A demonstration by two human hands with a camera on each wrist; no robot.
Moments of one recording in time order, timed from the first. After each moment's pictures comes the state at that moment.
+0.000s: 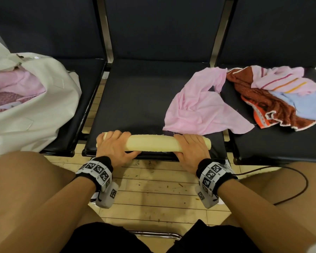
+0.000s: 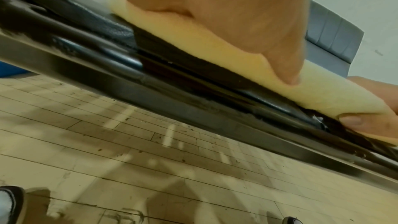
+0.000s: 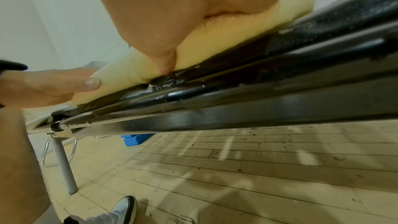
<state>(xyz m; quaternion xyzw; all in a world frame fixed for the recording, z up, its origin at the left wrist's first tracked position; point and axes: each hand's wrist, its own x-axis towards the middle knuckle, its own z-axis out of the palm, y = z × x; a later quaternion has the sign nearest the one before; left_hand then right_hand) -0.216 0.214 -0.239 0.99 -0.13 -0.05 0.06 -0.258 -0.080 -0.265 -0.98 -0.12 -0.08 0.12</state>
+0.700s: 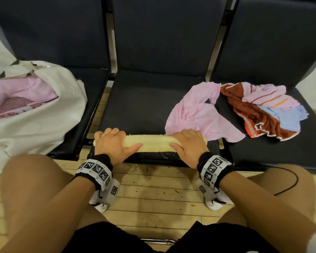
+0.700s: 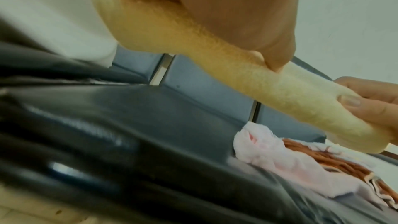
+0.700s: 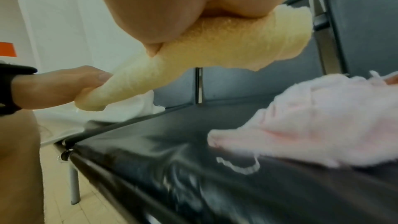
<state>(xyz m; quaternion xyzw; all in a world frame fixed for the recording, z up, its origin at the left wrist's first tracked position) -0.209 0.222 -0.190 1.00 -0.09 -0.02 0.01 -0.242 -0.067 -0.198 -0.98 -0.16 -0.05 0.11</state>
